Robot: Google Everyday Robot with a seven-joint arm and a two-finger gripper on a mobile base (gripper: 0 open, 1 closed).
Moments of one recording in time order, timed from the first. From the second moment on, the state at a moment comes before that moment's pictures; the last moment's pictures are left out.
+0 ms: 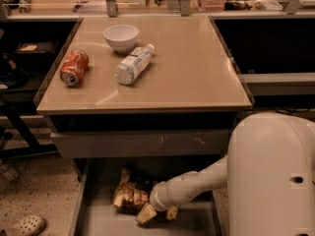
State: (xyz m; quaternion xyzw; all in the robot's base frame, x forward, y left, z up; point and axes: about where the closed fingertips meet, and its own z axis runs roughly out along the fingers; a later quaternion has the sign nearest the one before) arm 0.459 0.045 0.357 -0.52 0.80 0.21 0.21
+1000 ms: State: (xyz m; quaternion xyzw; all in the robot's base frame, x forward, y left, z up) arm 0.461 0.046 0.361 -0.52 0.80 0.21 0.21
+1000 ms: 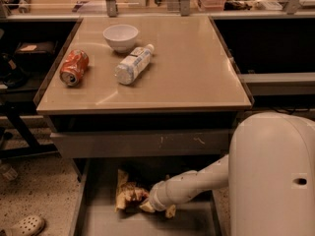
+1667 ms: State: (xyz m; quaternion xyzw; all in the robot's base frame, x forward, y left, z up) arm 0.459 0.027 0.460 -0.49 0.81 0.20 0.25
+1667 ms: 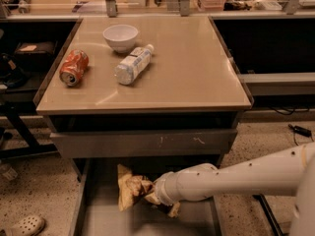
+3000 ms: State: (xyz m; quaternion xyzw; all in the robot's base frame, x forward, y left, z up) arm 0.441 -0.014 0.584 -0.46 0.83 0.12 0.27
